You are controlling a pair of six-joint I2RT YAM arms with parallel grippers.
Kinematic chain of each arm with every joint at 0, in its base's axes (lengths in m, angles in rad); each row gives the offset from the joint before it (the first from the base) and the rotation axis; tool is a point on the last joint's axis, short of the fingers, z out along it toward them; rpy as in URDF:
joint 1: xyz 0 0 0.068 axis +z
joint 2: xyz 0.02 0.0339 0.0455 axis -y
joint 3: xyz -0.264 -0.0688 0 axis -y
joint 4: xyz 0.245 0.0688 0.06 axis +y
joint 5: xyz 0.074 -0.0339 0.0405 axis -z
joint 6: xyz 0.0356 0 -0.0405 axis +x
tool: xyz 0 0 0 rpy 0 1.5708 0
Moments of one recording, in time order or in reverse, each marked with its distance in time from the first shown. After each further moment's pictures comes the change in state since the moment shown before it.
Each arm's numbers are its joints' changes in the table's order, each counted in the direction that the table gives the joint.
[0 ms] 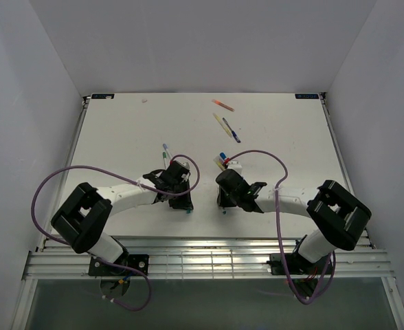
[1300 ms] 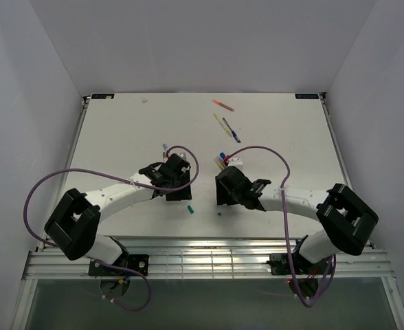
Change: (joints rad) left arm -0.011 0.060 0.097 0.157 -0.167 0.020; right arm -0.005 0.048 0.034 0.098 0.041 -0.082
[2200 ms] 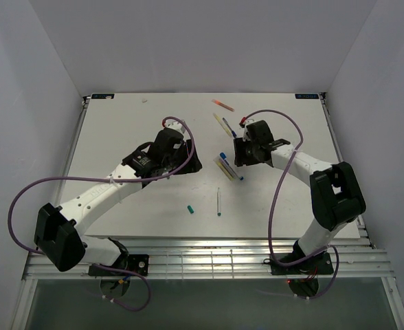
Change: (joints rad) left arm 0.027 0.119 0.280 0.041 0.002 0.060; right arm -0.474 -0.170 0.336 0.101 -0.310 -0.450
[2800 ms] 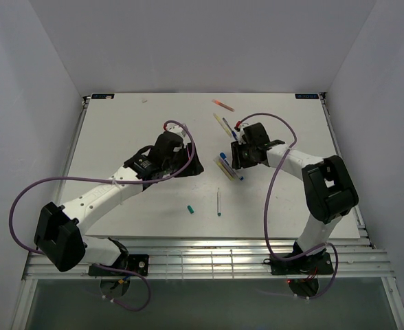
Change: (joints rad) left arm 0.006 0.001 -0.065 -0.085 0.049 -0.002; right arm -0.001 -0.092 0.007 -0.036 -0.097 -0.043
